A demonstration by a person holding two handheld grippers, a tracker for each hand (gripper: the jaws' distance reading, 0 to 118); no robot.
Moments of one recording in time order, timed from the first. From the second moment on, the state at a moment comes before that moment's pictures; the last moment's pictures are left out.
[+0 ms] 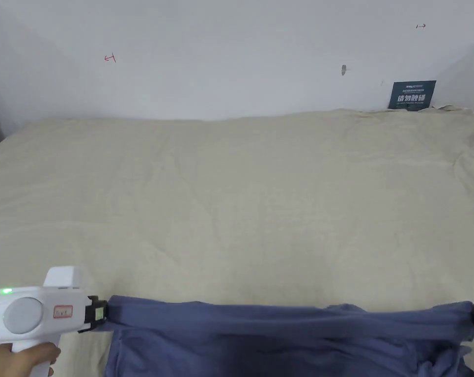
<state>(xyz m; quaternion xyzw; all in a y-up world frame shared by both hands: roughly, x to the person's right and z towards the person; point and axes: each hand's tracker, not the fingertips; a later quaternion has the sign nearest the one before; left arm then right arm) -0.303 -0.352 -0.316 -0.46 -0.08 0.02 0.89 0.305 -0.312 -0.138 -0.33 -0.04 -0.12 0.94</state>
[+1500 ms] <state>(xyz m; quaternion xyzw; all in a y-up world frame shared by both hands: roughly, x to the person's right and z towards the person) -0.271 -0.287 -0.282 -0.32 -0.04 0.01 0.95 0.248 -0.249 -0.158 -0.22 -0.07 -0.07 0.97</state>
